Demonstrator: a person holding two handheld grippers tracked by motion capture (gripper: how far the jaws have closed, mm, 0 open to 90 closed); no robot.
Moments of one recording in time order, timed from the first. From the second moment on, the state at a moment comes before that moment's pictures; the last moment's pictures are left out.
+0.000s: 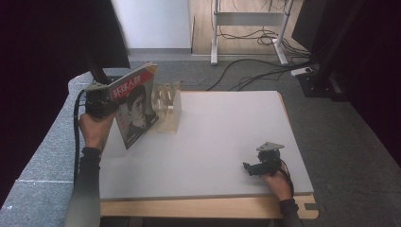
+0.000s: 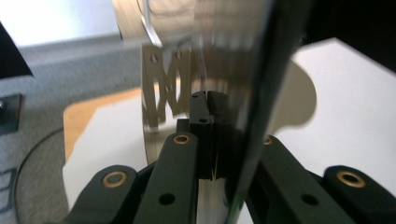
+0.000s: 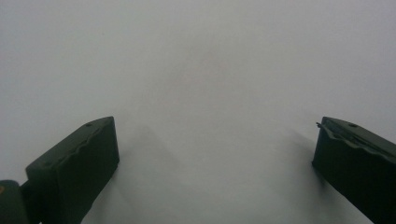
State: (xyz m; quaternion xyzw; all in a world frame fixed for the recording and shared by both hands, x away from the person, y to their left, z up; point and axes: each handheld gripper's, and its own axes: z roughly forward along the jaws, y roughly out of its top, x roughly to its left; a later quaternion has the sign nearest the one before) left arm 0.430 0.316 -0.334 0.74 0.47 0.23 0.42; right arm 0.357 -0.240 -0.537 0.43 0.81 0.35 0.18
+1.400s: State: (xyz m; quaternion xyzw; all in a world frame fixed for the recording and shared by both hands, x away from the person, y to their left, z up) left arm 0.451 0.323 -0.355 0.72 0.51 0.25 0.40; right arm 0.358 -0.239 -0.537 0.43 0.81 0.35 0.18
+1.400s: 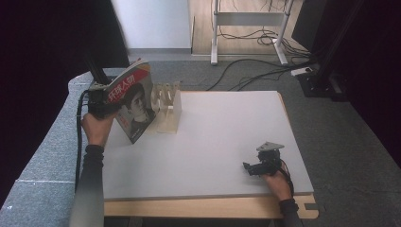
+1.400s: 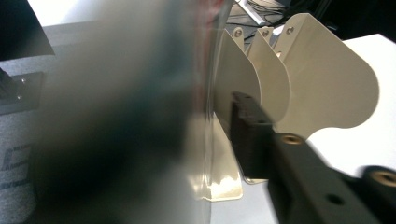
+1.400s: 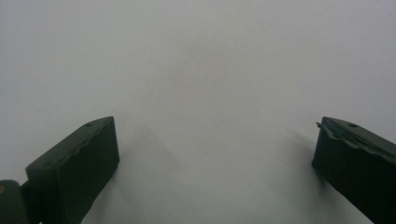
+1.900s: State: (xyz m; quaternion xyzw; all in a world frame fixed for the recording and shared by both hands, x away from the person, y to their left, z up) left arm 0.437 0.331 -0.357 0.73 0.49 0.25 0.40; right arm 0.358 -0.239 -0.536 0.43 0.81 0.35 0.18
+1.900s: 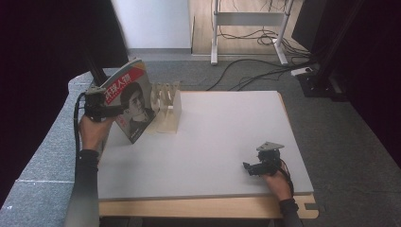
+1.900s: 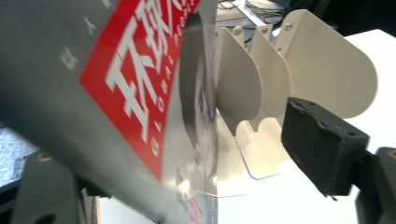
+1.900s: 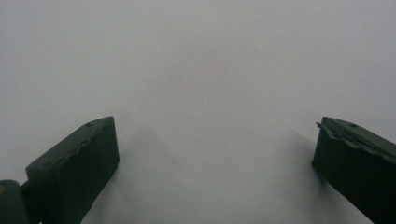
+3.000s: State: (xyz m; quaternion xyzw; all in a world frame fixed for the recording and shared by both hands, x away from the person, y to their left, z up) left arm 0.350 0.333 -0.363 0.74 0.46 0.24 0.43; right arm 0.358 -0.239 -0.536 0.43 0.81 0.35 0.18
